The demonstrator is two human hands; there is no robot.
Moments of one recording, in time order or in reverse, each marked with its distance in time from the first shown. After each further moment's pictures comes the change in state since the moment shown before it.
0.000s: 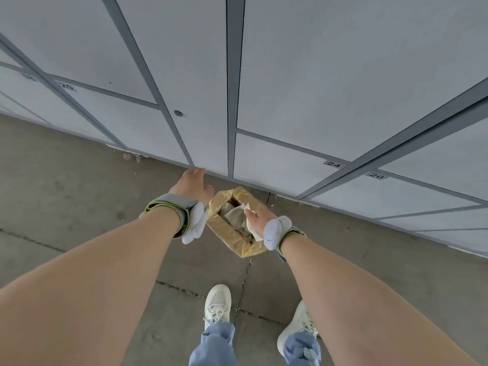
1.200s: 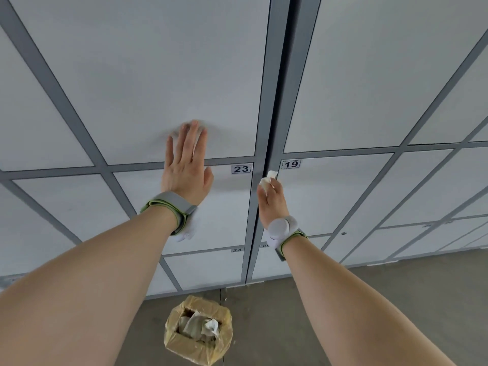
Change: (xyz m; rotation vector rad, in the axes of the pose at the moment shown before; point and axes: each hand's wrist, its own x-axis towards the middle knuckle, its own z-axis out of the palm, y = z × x) left_hand -0.137 0.304 -0.169 0.284 0.924 1.059; right_hand -0.260 0.049 -0.274 0.622 1.024 -0.371
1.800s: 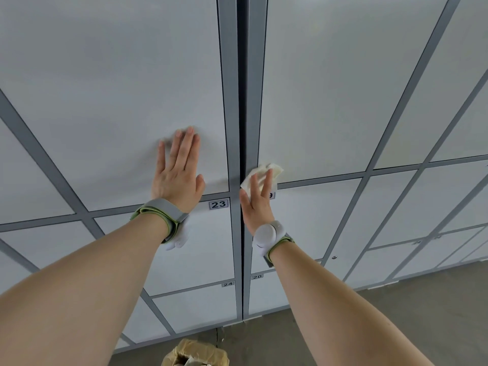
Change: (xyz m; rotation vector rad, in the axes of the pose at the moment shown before) left_hand 0.063 0.032 -0.024 0.189 0.109 0.138; right_hand 0.025 -0.037 -0.044 0.122 0.101 -0.266
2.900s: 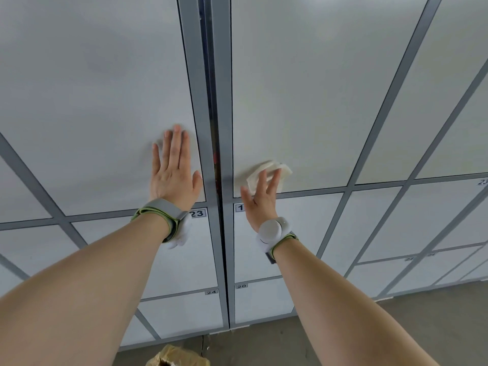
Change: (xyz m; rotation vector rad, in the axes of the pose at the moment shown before) left_hand 0.033 0.052 -0.003 -0.052 0.023 -0.183; right_hand 0.028 0.015 -0.063 -0.079 0.033 0.041
